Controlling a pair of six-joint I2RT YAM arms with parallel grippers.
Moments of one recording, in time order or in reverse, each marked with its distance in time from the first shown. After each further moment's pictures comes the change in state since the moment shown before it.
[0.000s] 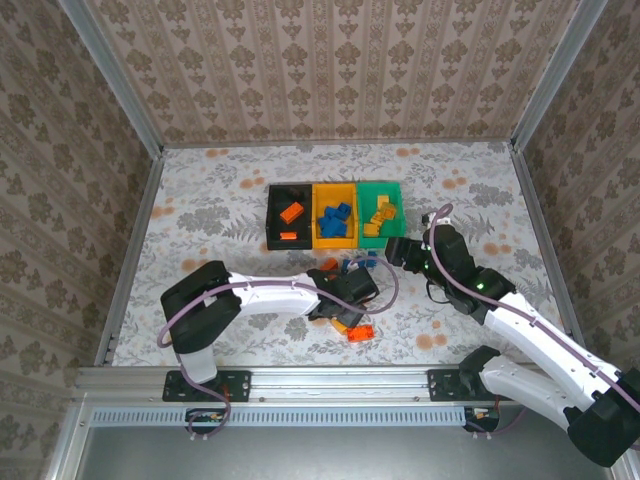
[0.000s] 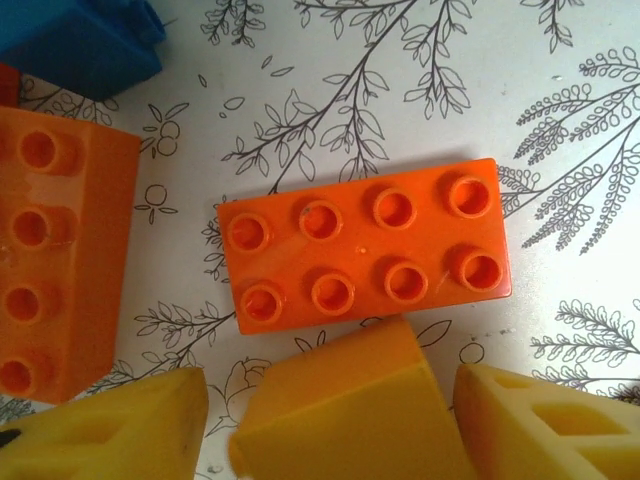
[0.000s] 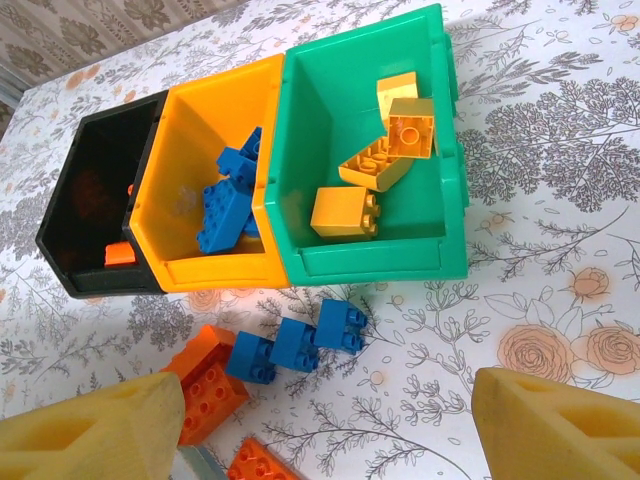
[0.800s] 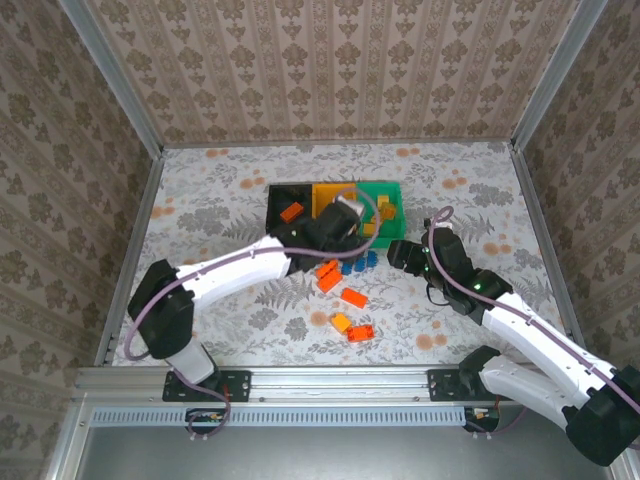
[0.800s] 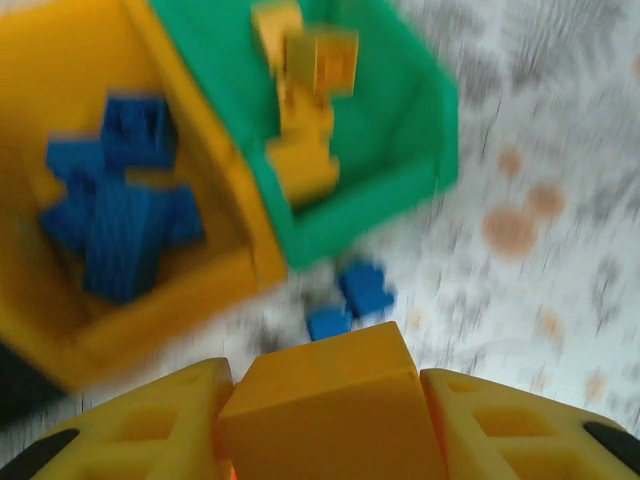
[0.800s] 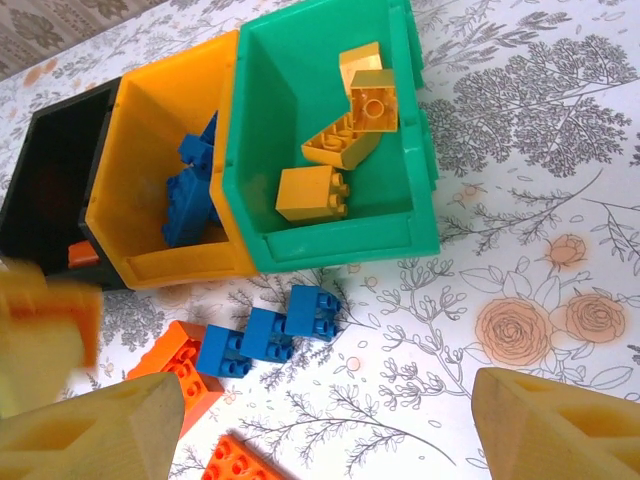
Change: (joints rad) left arm 0.233 -0.127 0.240 0.095 0.061 0.089; right arm -0.014 0.011 -0.040 0.000 0.013 0.048
